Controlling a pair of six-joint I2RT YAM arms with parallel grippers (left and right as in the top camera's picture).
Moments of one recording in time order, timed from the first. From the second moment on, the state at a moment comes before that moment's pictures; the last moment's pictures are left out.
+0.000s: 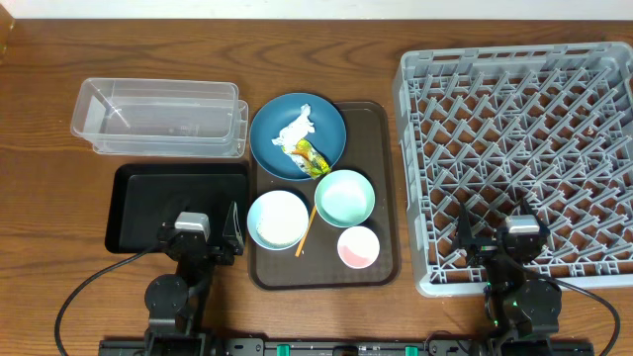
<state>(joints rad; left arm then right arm) -0.04 0.02 0.02 -0.11 0.07 -0.05 0.08 0.01 0.01 -0.07 0.04 -0.04</state>
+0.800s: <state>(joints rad) -0.04 0.55 0.60 -0.71 0.10 -0.21 0.08 0.38 0.51 -0.55 0.05 0.07</state>
